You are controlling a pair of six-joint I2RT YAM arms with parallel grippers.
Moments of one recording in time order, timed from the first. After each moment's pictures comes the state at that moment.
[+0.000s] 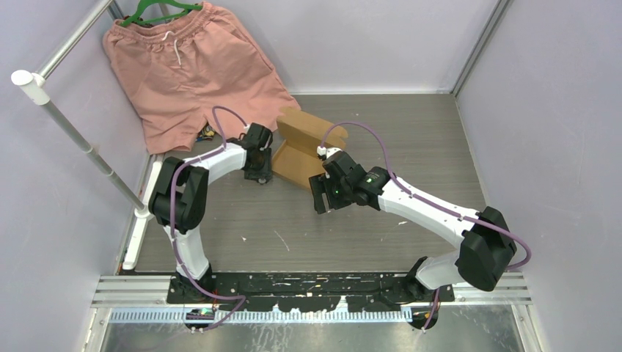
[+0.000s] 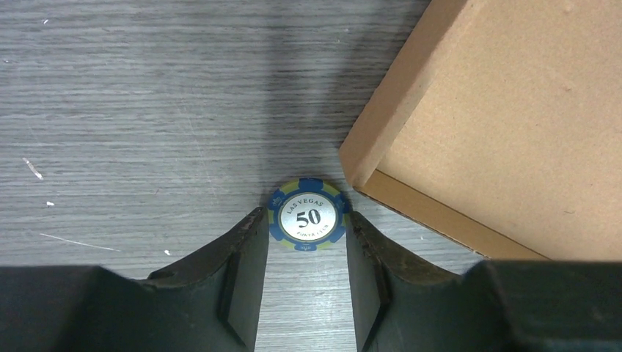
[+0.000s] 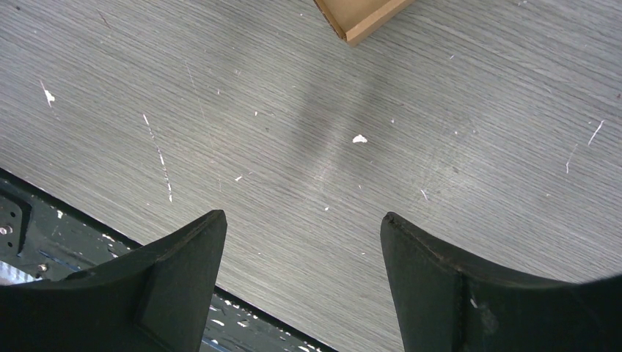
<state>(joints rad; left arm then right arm) -0.40 1.88 1.24 -0.49 -0.13 -0.38 0.82 1.38 1.05 -0.61 0.05 0.43</state>
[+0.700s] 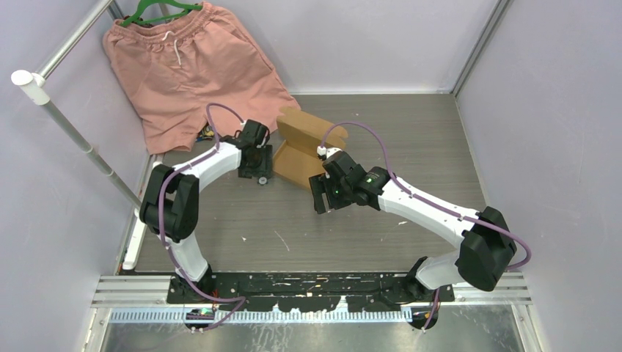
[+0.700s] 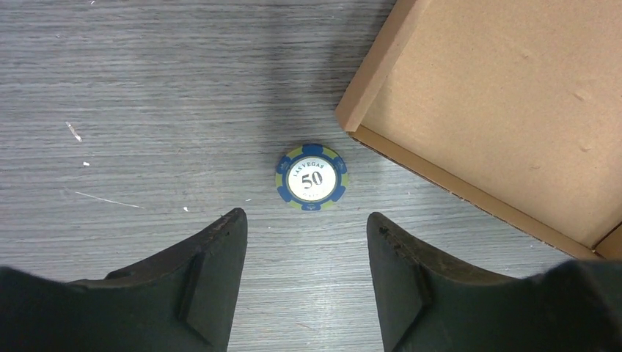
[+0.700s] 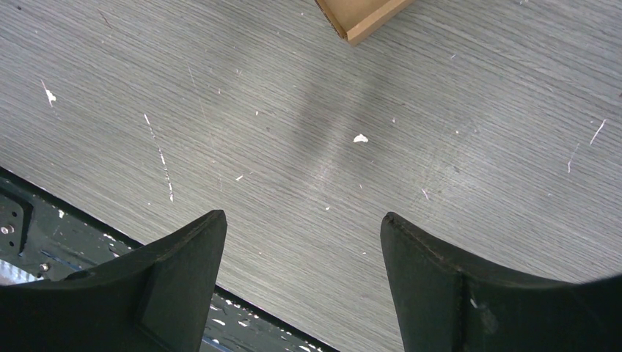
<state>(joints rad) -0.40 1.79 1.24 -0.57 -0.12 -0.38 0.82 1.38 1.05 -0.61 0.05 0.43</state>
